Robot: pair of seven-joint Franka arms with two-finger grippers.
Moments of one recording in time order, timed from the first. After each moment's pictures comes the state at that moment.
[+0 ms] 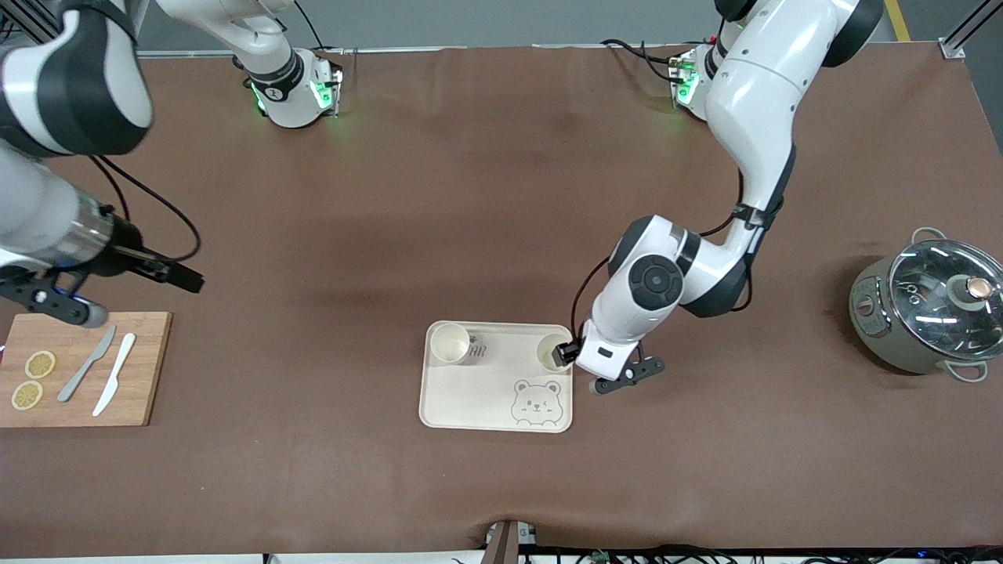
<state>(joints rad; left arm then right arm) -0.35 0.74 -0.18 -1.37 0.04 2.25 -0.87 0.10 0.18 -0.06 -1.53 -0.01 1.64 0.39</state>
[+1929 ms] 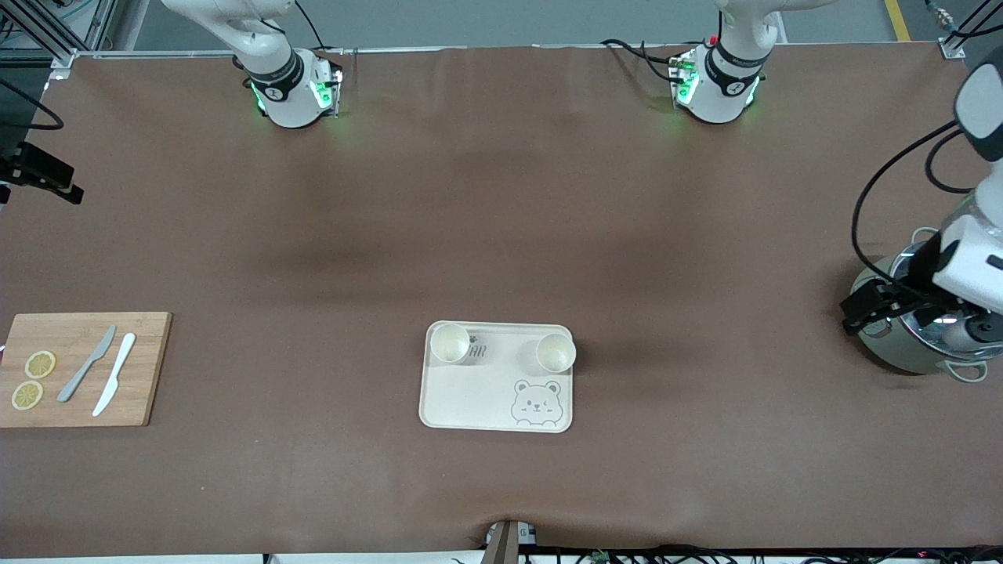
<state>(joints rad) 0.08 0.27 -0.18 -1.36 0.11 1.85 -0.18 -0.06 -0.02 -0.05 -1.53 -0.01 1.50 -0.09</state>
